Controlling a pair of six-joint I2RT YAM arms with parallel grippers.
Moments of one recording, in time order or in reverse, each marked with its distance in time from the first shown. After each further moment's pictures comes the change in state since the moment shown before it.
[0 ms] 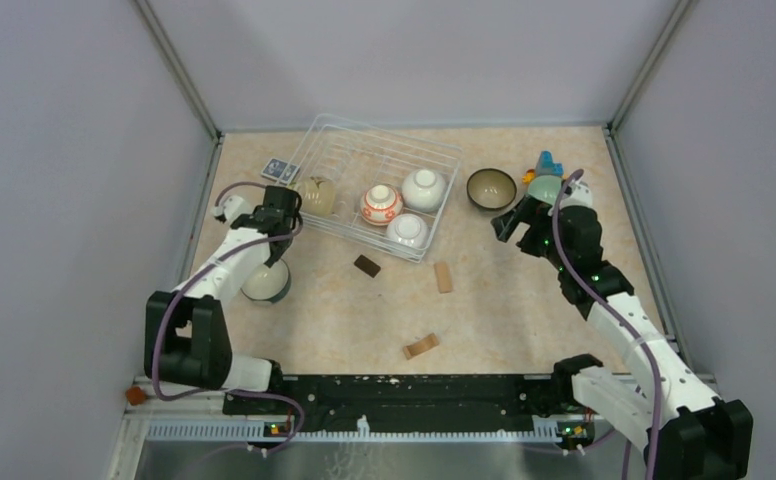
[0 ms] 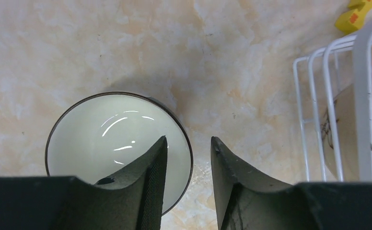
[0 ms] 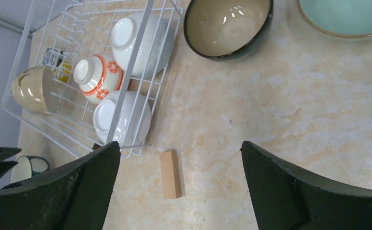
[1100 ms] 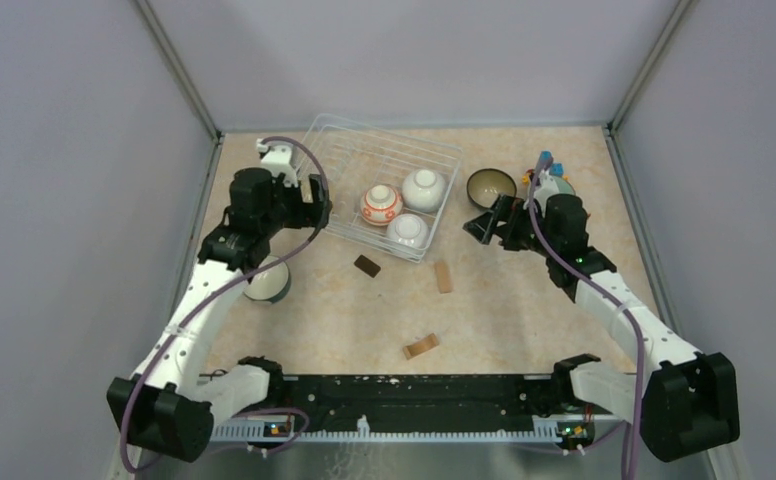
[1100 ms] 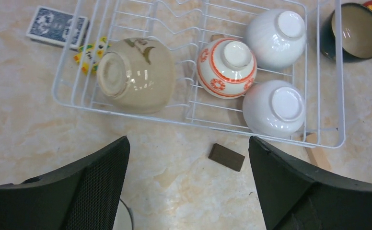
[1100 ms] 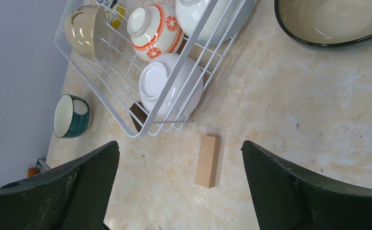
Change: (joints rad) left arm -0.045 -0.380 0.069 0.263 0.696 0.947; right arm 0.000 0.179 0.016 0.169 -0.373 -0.047
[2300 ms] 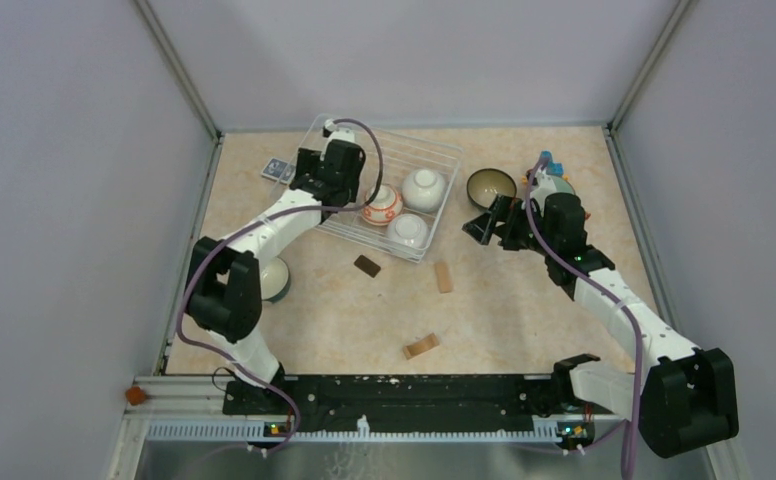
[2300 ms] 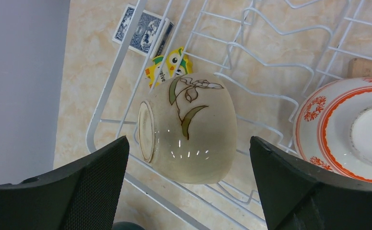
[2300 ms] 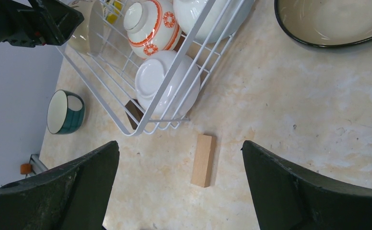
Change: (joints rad) left arm -0.244 0.673 0.322 0.082 -0.726 0.082; right arm 0.000 0.028 0.007 0.004 -0.010 -0.030
